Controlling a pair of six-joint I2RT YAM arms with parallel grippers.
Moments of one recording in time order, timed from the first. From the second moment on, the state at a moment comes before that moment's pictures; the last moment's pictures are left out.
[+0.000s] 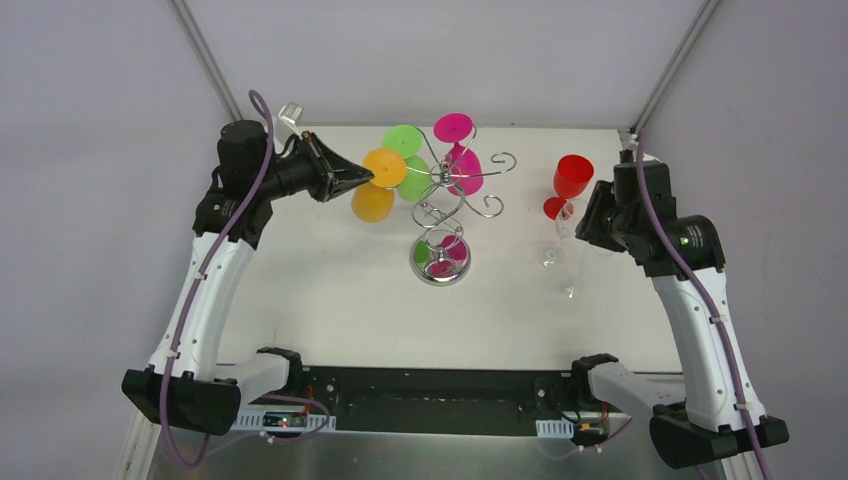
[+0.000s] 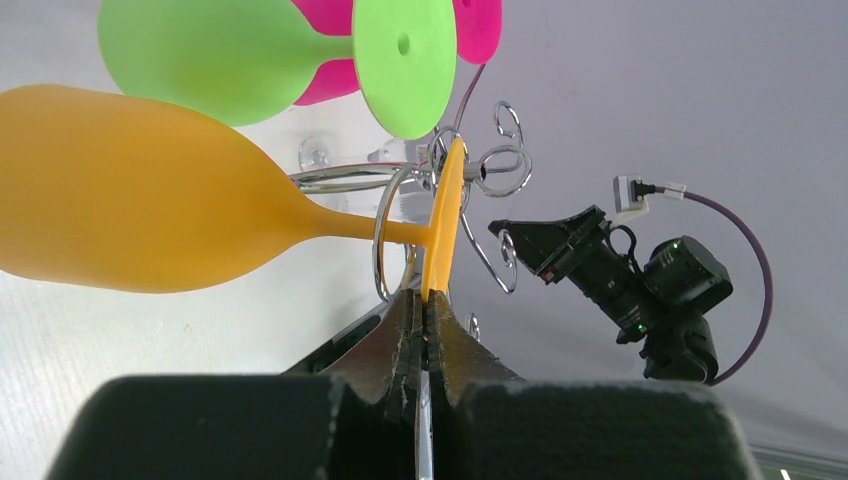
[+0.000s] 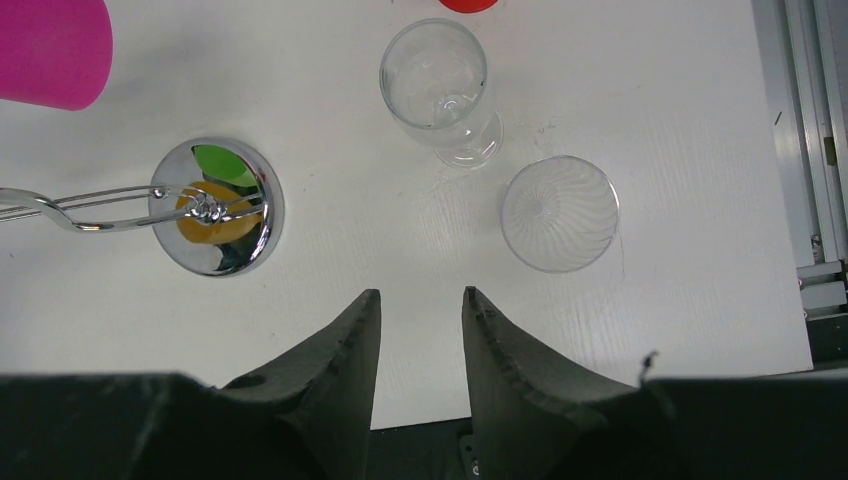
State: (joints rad) left arm -0.15 1.11 1.30 -0.48 0.70 -1.04; right arm 0.26 1.04 1.44 -1.22 0.21 0.45
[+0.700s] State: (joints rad) left arm -0.17 1.22 1.40 -0.48 0.73 -1.03; right arm 0.28 1.04 1.44 -1.21 0.23 0.44
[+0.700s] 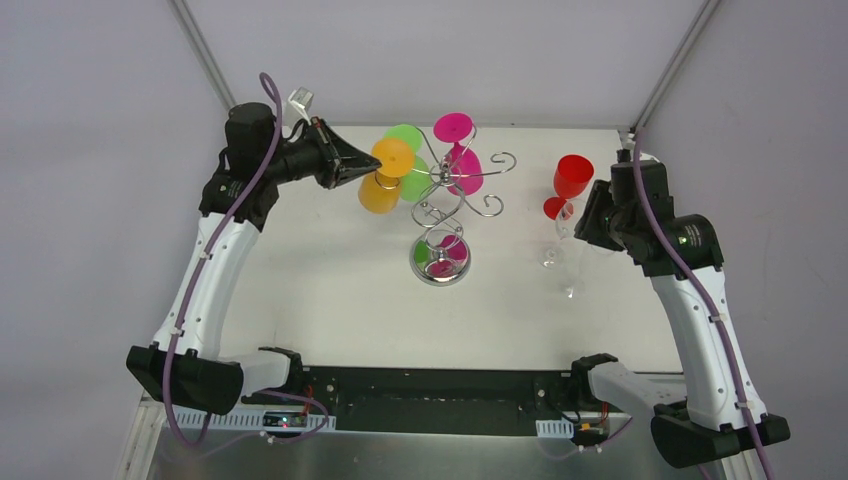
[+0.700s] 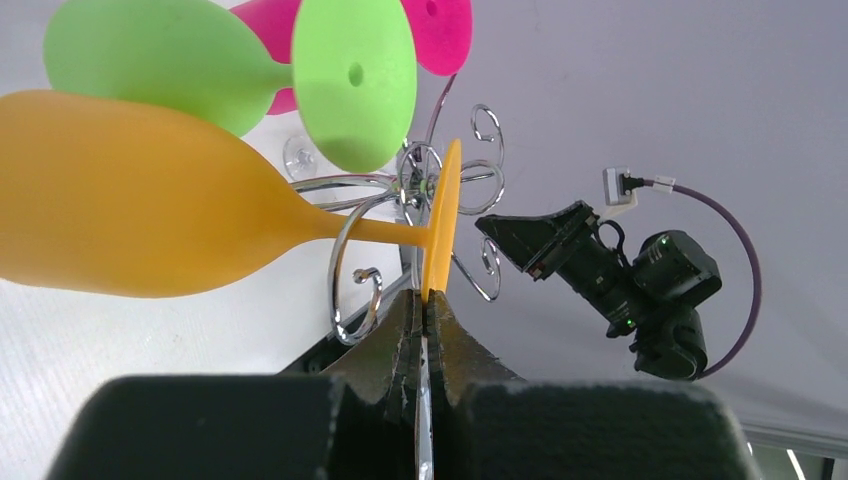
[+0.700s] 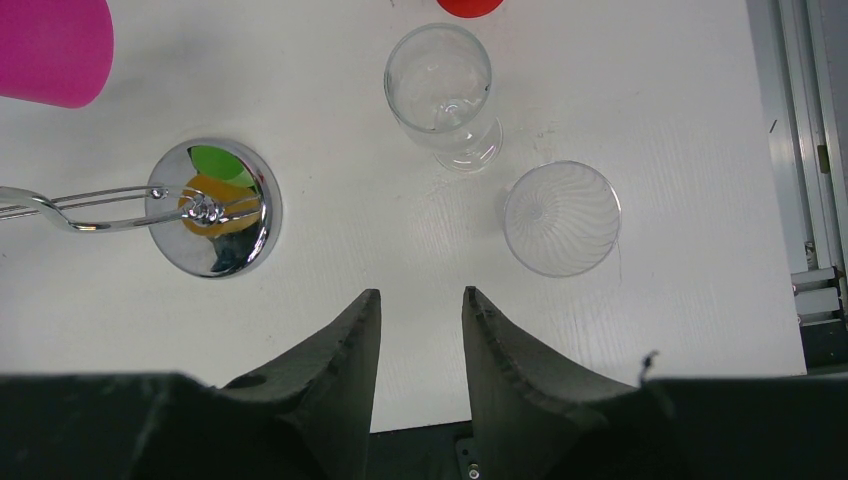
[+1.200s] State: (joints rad) left arm -0.31 1.26 1.42 -0.46 0.70 -1.03; right arm 0.29 1.04 1.44 -1.21 0.23 0.44
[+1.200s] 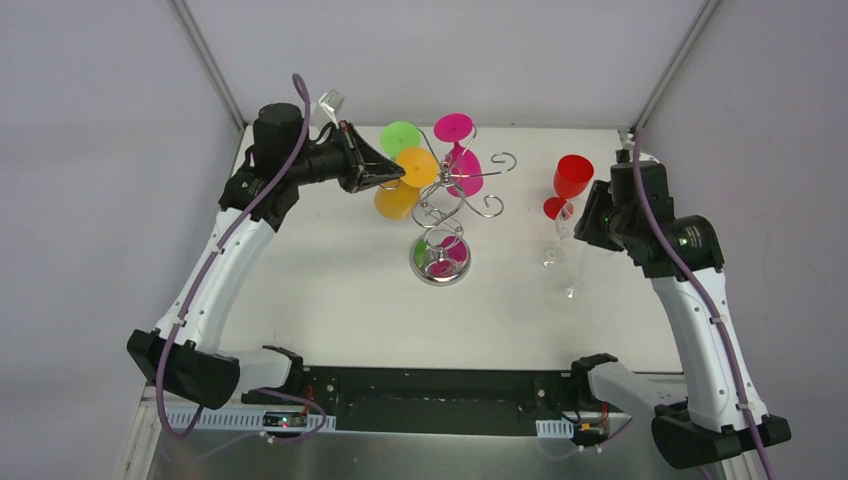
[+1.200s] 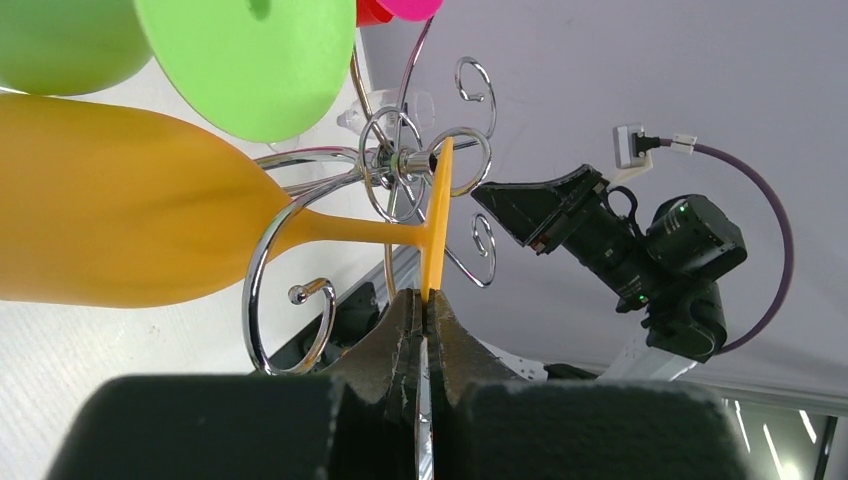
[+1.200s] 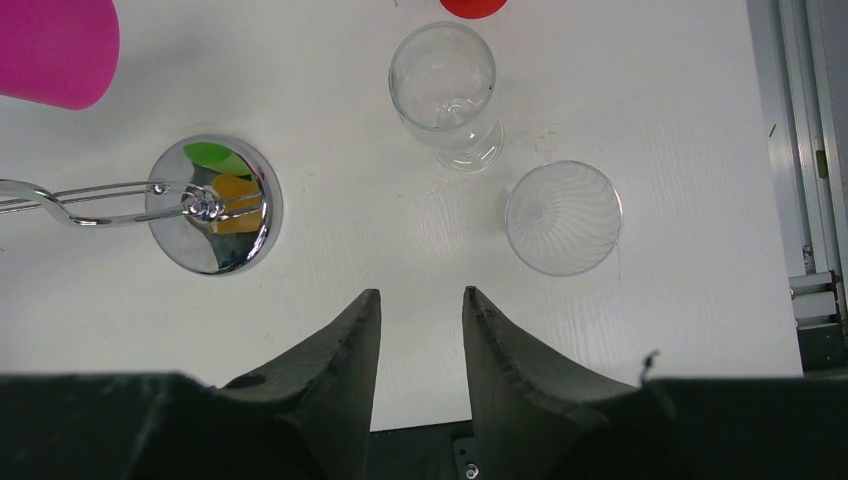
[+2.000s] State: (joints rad) left arm -0.34 1.06 1.28 -0.45 0.65 -1.03; right arm 0.30 1.00 1.42 -1.21 0.23 0.44
